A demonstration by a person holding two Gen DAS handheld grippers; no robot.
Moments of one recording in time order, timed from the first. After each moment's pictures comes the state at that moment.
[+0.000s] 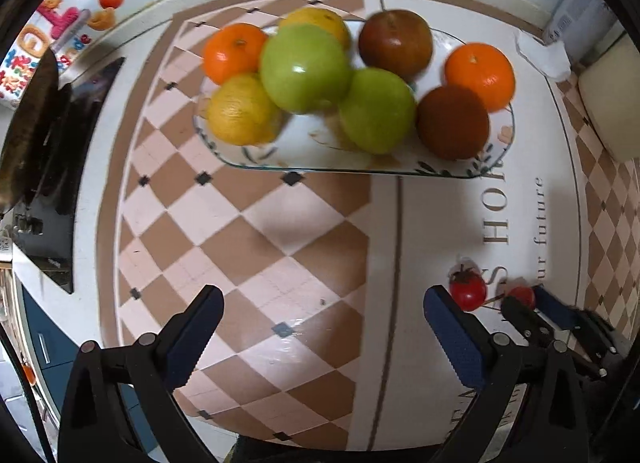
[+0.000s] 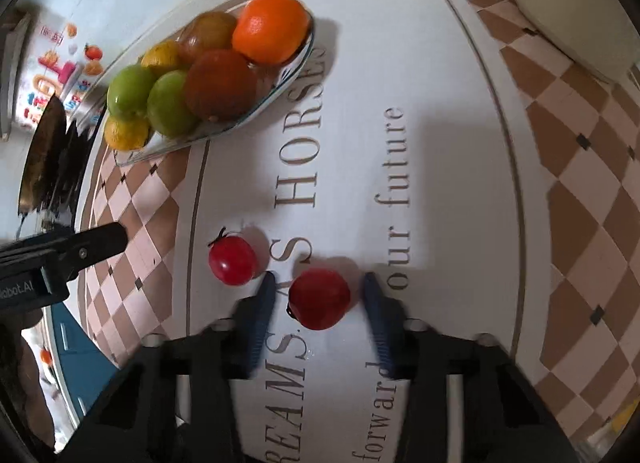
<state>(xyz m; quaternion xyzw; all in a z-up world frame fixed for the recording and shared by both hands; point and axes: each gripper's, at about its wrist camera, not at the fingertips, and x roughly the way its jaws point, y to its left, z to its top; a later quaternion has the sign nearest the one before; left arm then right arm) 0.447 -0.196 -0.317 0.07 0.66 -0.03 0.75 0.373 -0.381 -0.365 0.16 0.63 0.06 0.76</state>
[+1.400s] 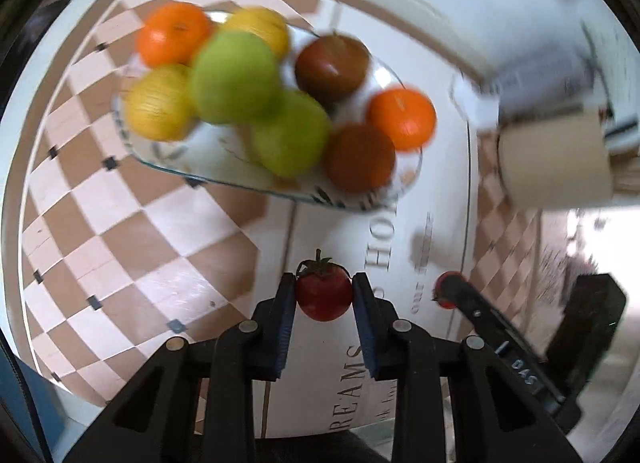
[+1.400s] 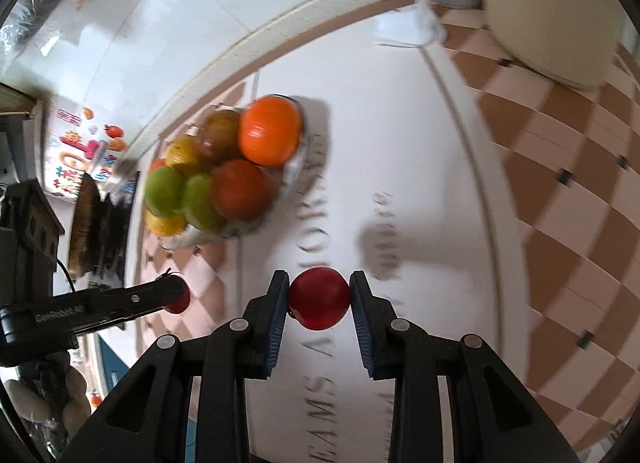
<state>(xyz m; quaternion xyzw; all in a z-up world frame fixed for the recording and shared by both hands) 0.477 -0.191 -0.305 -0.15 0.69 -0.14 0.70 0.401 -0.421 -0.324 0.27 0.57 0.06 0.77</state>
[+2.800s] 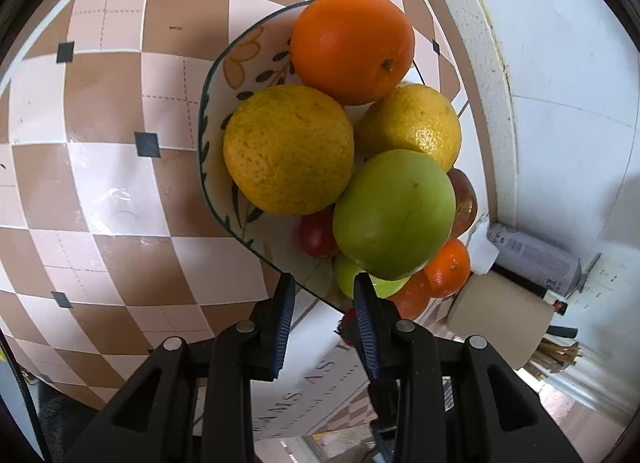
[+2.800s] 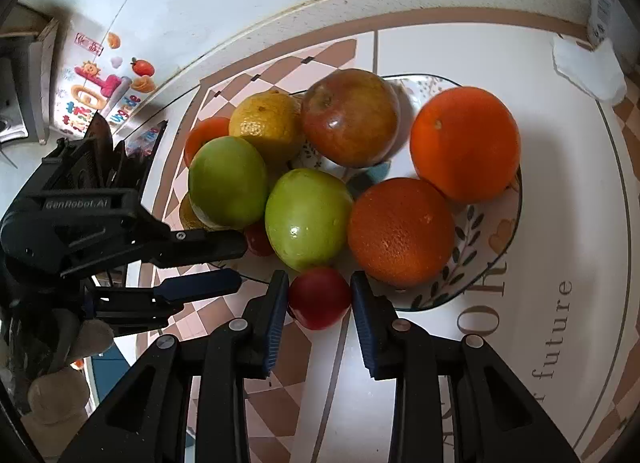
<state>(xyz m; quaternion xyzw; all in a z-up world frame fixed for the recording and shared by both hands) 0.538 -0.086 -0.369 -0.42 0.70 -0.04 0.58 0.487 -0.303 -0.341 0.19 0.60 0.13 0.76</state>
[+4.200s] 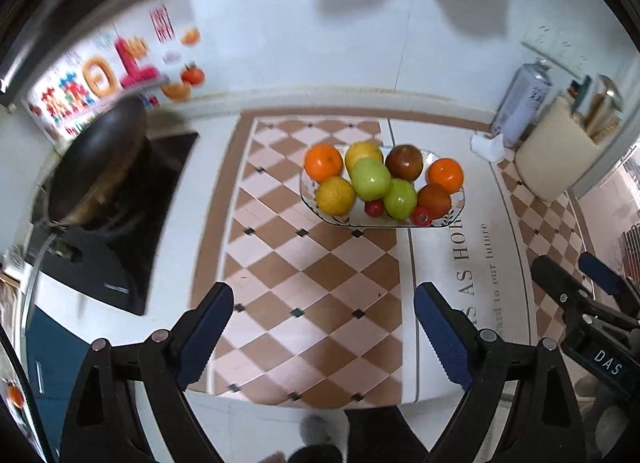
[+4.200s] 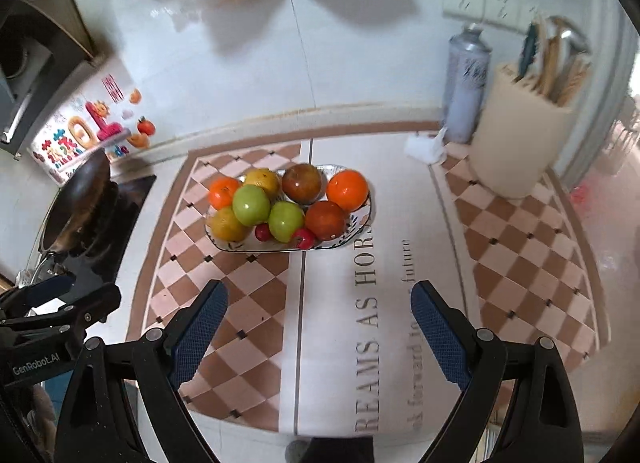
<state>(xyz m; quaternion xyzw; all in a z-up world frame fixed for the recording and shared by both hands) 0.365 -0.081 -0.155 0.04 0.51 -0.07 0.85 0.300 -0.288 -0.142 0.10 0.47 -0.04 0.88</state>
